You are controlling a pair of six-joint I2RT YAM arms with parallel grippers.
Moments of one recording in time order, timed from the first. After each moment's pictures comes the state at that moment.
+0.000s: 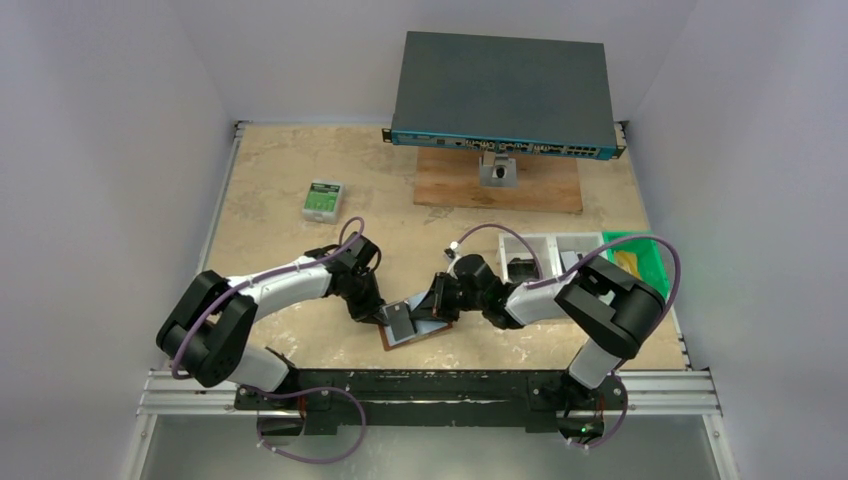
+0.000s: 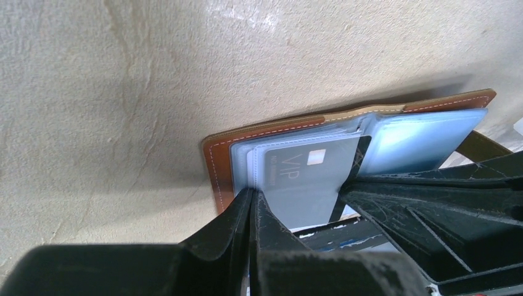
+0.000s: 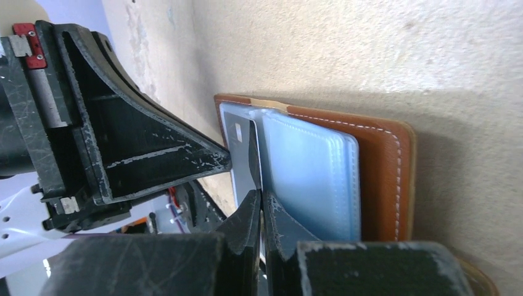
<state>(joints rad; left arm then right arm) -0.60 1.45 0.68 -0.53 0.24 -0.97 0.86 1.67 0.51 0.54 -0.34 1.14</state>
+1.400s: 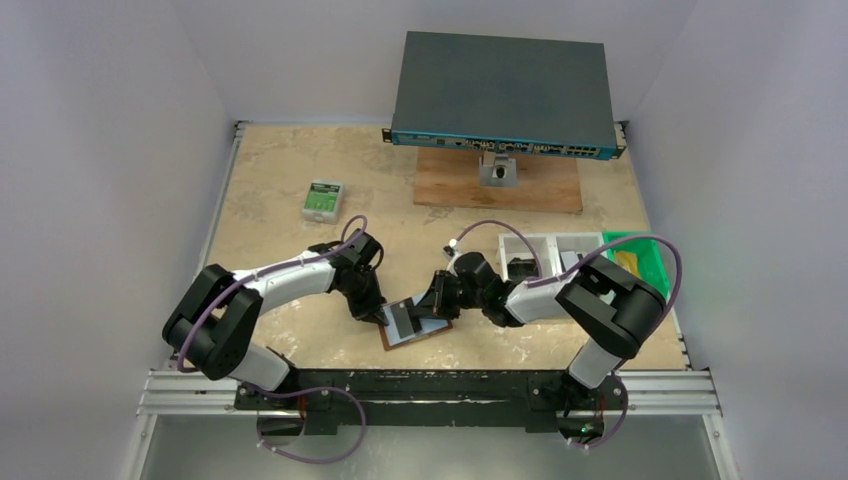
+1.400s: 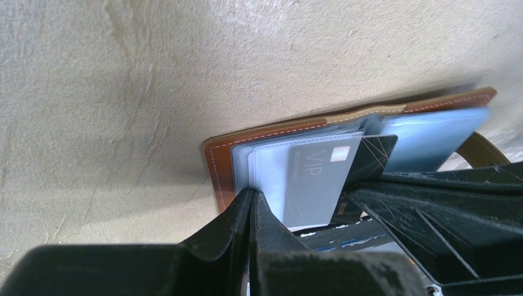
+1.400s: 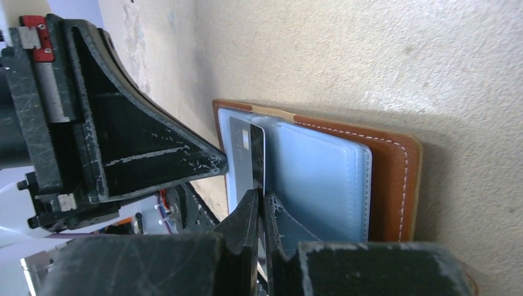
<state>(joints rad) -0.60 1.49 0.72 -0.57 0.24 -0.96 0.85 1.67 0.52 0.51 -0.33 1.07</state>
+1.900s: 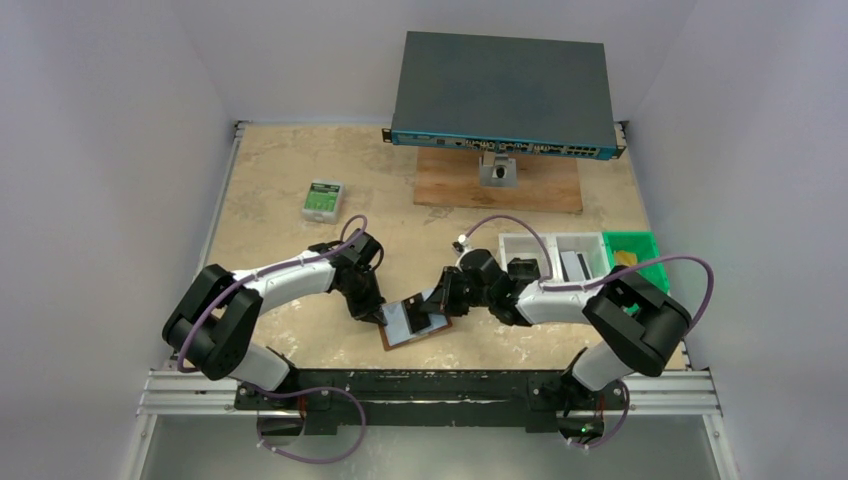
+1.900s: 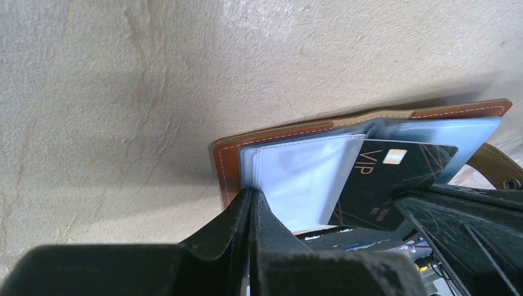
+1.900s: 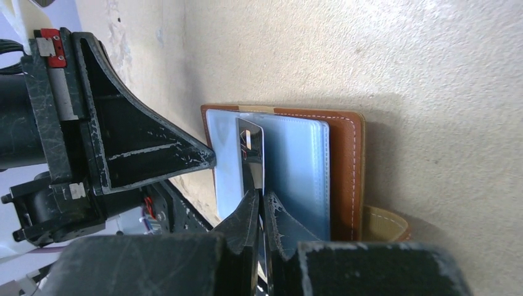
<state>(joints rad) -0.60 1.49 0.73 -0.60 0.21 -0.95 0.84 1.54 0.52 0.34 -0.25 1.02</state>
